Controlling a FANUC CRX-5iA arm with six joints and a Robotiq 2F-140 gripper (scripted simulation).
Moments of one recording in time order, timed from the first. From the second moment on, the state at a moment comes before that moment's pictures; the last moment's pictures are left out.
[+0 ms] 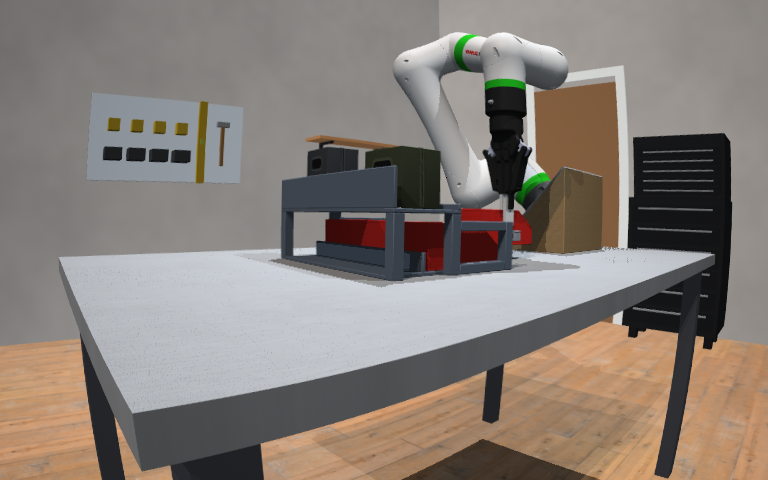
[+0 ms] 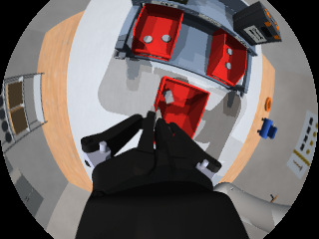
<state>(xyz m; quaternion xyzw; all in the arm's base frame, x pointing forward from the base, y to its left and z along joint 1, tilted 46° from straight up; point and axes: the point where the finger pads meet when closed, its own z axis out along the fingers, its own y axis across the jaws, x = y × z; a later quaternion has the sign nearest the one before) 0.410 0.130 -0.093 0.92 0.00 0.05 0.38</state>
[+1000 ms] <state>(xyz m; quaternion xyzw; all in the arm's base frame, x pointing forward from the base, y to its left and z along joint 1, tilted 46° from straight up) 0.405 0.110 -0.074 0.92 0.02 0.05 0.38</state>
